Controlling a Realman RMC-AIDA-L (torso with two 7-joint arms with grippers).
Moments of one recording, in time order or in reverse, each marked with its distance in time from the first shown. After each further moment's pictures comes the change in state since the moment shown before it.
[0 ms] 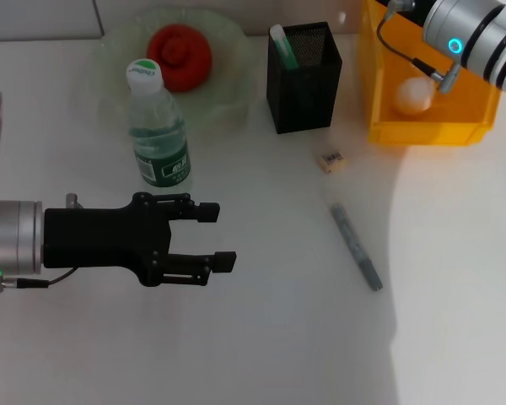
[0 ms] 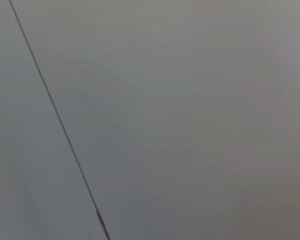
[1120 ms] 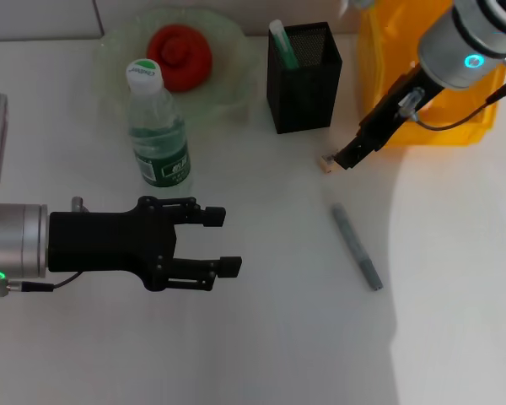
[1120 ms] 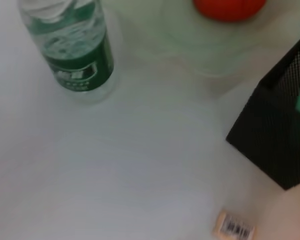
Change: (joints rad) left arm 0.000 -0.006 0.003 0.000 0.004 0.012 0.000; right arm 0.130 -0.007 -0.277 -0.697 -1.562 -0.579 1.194
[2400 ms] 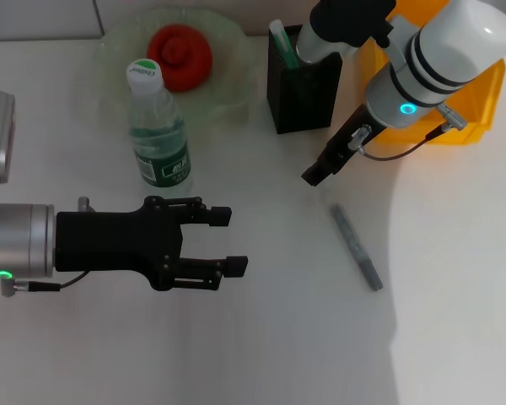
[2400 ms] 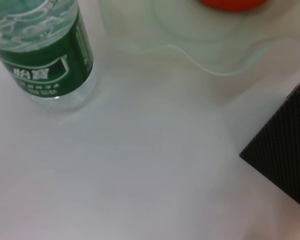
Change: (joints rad) left arm -0.007 -0.011 -0.001 -0.007 0.000 -0.008 0.002; right arm 0.083 0.017 -0.130 0.393 0.086 0.405 -0.006
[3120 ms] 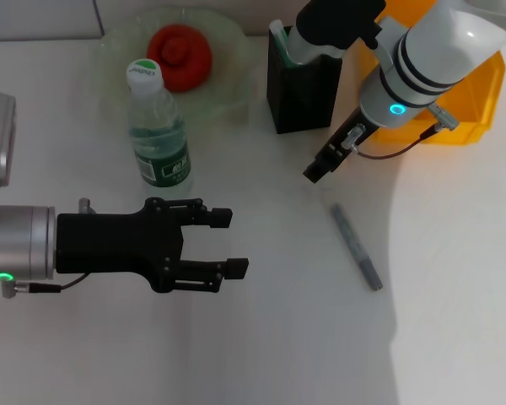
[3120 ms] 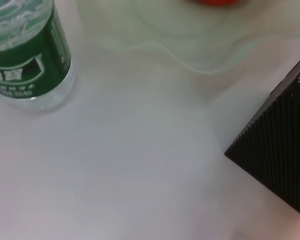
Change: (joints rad) left arm 0.002 -0.001 0.002 -0.002 0.000 0.000 0.011; right arm 0.011 0.000 -0.117 -0.006 -0.008 0.038 0.133
